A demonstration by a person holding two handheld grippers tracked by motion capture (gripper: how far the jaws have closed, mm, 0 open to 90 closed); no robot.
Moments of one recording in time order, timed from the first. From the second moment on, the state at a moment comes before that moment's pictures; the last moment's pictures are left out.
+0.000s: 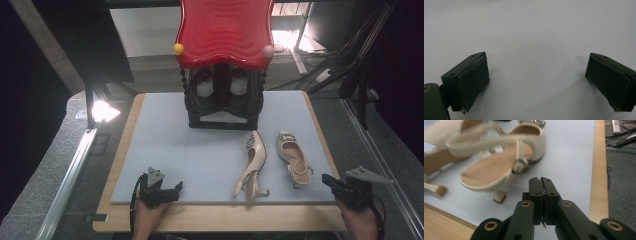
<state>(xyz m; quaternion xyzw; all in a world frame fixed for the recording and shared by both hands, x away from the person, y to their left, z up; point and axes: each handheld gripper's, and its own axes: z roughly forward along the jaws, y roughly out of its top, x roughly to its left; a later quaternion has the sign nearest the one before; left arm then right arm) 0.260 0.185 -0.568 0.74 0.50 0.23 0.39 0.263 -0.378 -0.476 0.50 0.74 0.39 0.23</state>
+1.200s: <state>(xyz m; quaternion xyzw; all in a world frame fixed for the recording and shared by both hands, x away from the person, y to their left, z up) 0.260 0.185 -0.568 0.74 0.50 0.23 0.39 0.308 -0.196 -0.470 0.35 0.81 0.44 0.14</state>
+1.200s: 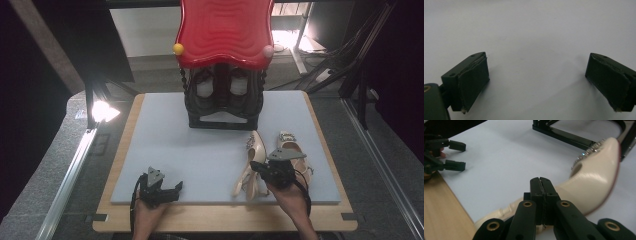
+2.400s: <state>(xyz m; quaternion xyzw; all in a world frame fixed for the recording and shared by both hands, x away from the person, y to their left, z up) 0.259 0.184 -0.568 0.74 0.50 0.23 0.39 0.317 -0.253 -0.453 0.42 0.79 0.41 0.20</state>
